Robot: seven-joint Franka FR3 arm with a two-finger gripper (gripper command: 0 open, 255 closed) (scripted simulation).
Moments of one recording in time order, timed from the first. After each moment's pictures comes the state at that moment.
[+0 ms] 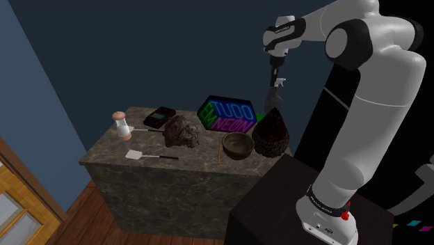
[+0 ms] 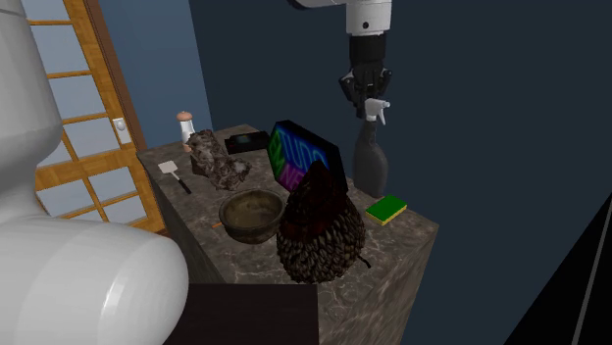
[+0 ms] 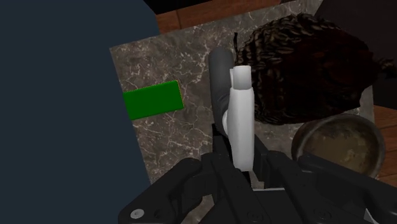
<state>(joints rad) -0.10 0.14 -0.55 -1.78 0.00 1.94 -1.15</state>
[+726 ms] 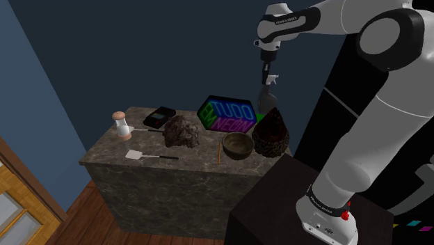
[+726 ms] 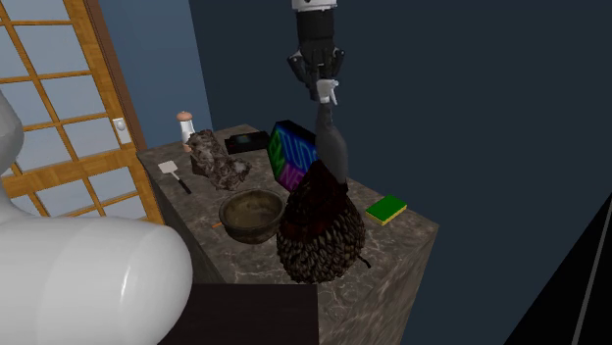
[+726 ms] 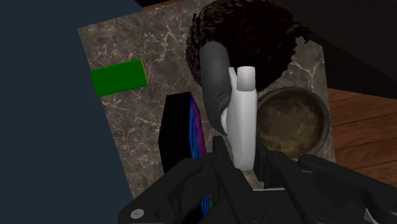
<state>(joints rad) 0.02 -0.08 -0.45 -1.90 -0.12 1.85 -0.90</state>
